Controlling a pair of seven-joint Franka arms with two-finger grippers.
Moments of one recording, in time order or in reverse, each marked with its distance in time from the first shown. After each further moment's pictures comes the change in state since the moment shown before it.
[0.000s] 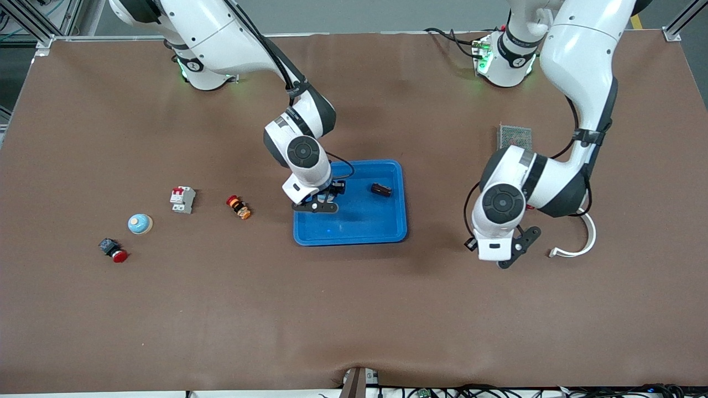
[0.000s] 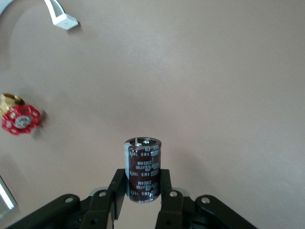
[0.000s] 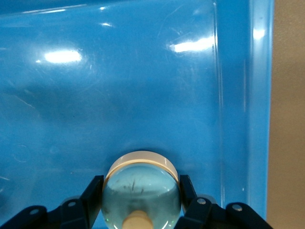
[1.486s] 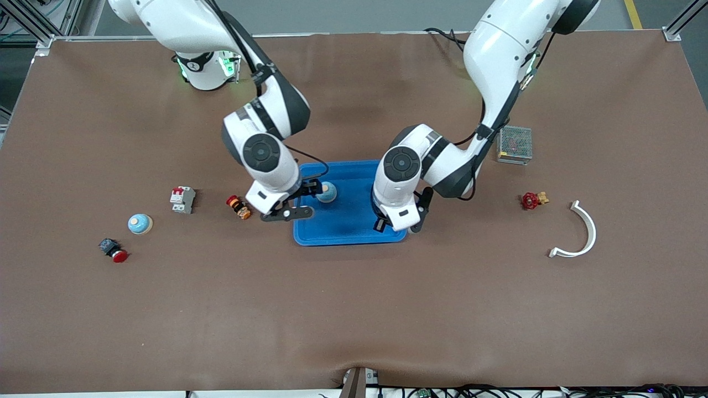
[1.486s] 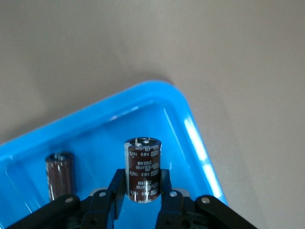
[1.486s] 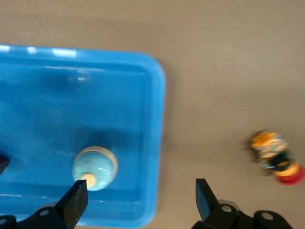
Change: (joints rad) left arm -0.301 0.137 -0.004 0.086 -0.225 0.250 -0.627; right arm -0.142 -0.171 -0.025 0.094 -0.002 -0.318 -0.330
